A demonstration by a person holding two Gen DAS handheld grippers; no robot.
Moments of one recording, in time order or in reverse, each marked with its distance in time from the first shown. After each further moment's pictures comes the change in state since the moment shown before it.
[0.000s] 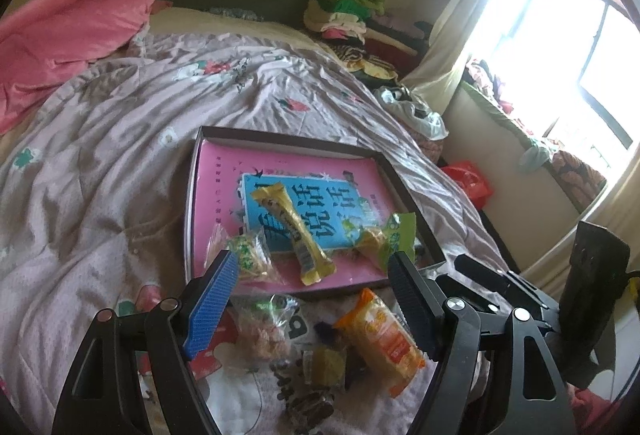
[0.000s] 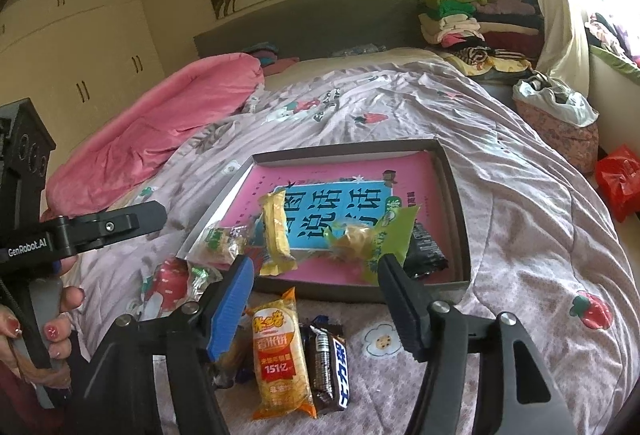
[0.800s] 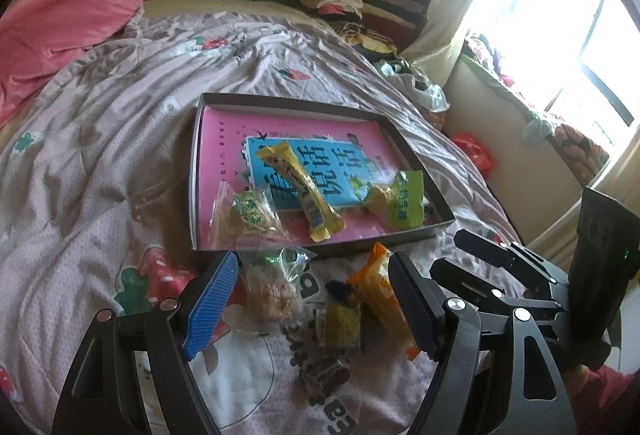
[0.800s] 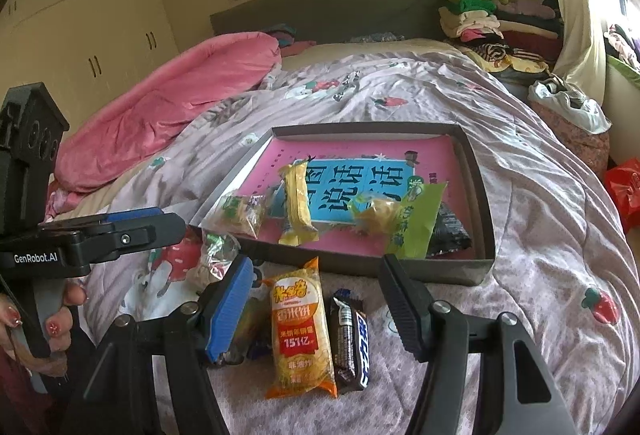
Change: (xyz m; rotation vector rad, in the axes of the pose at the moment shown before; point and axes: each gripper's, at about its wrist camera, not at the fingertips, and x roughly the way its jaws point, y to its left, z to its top) left arm 0.003 0.005 -0.022 0.043 0.087 0.013; right arm 0.005 0.017 -0.016 -0.059 0.058 0.026
